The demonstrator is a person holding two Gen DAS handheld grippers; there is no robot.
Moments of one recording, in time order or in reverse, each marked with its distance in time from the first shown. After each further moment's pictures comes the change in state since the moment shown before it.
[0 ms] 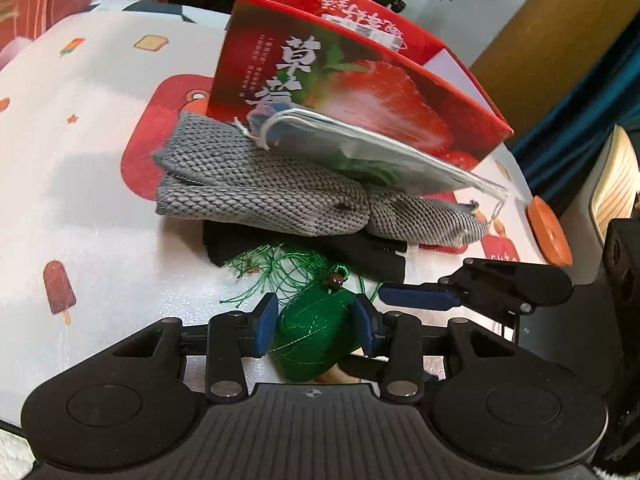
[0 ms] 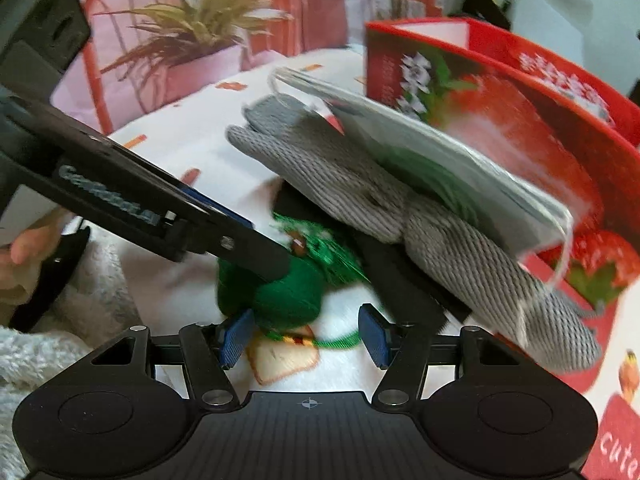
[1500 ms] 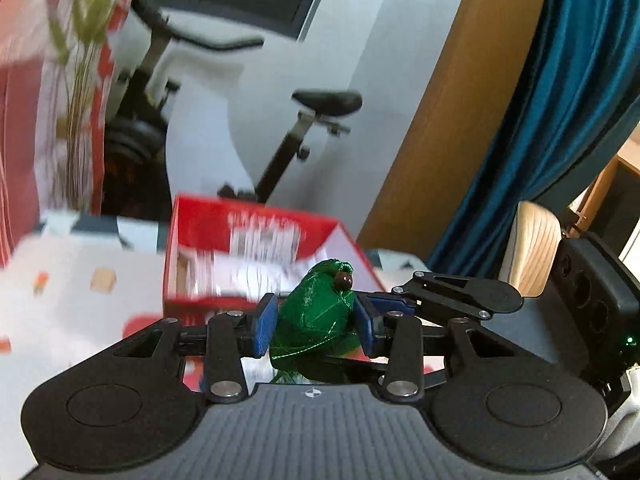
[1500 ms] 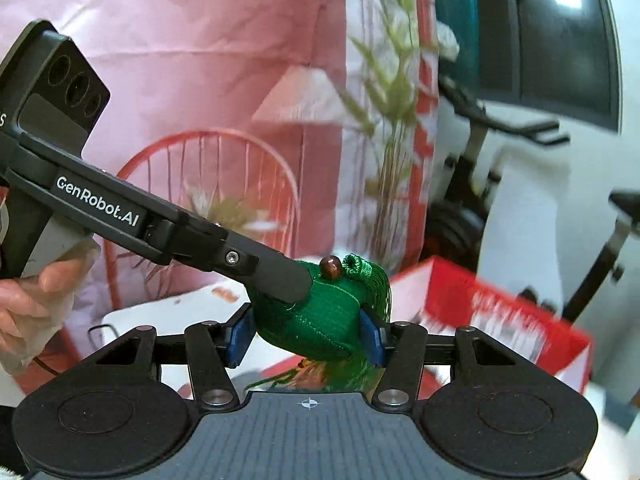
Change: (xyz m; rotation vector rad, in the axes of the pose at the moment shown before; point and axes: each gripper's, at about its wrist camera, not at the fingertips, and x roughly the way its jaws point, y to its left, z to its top) left arm -0.125 -0.063 0.092 0.250 -0.395 -0.131; right arm -0.119 -0.015 0.103 -0.119 -0.493 -0.069
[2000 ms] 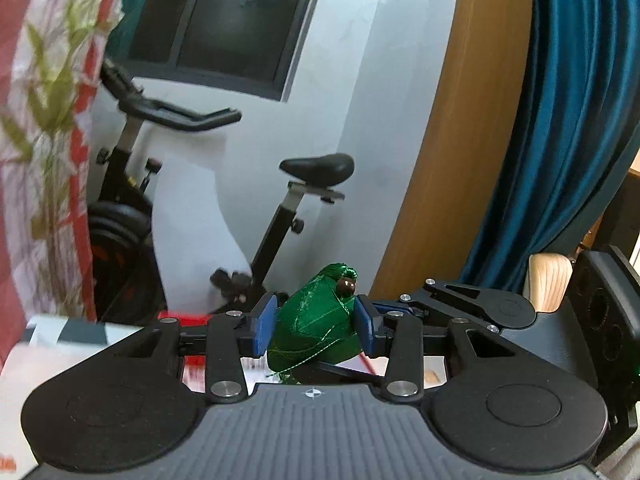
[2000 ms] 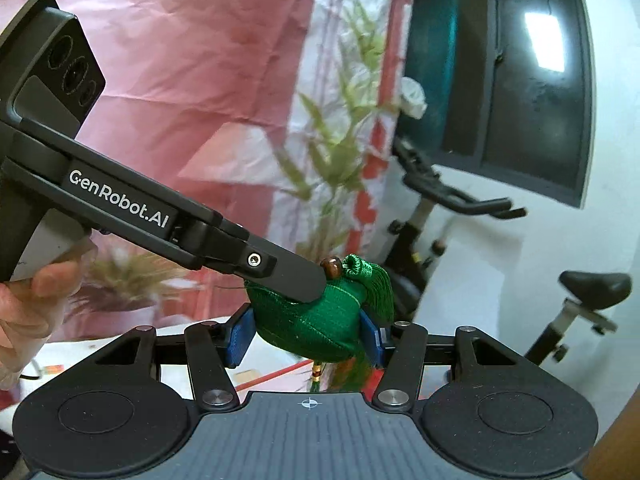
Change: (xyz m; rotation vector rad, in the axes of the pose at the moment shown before) left arm 0.055 -0.020 0.091 0.094 -0.148 0.010; right arm 0.015 -0.079 0.069 -0.102 -0.119 -0.155
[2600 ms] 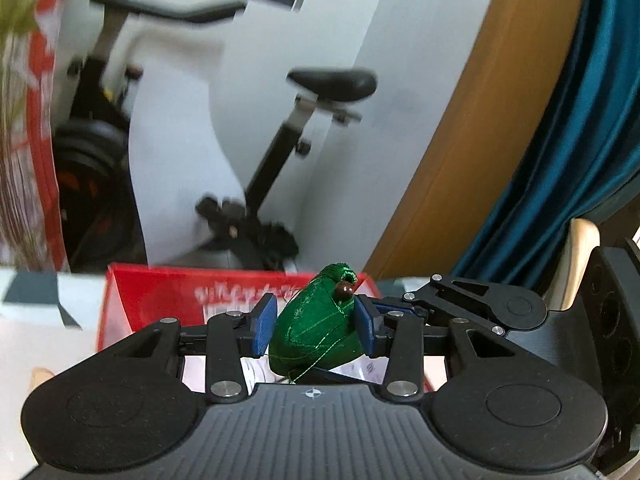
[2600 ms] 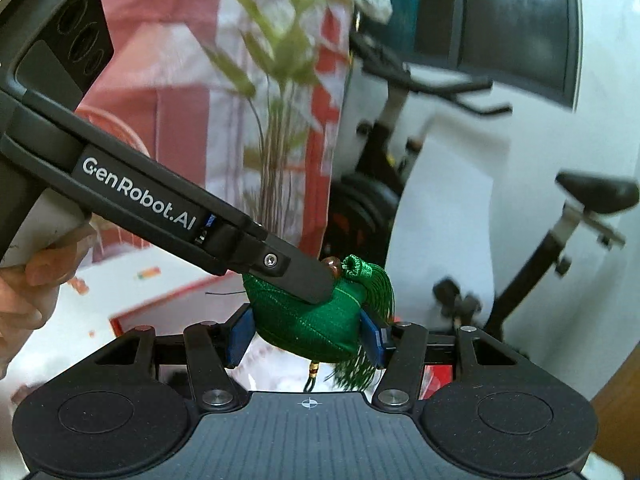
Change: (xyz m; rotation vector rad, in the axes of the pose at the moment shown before) left arm 0.150 0.049 -0.029 -0.098 0.262 -0.036; right arm 0.091 -0.072 -0.083 0.106 0.253 -0.021
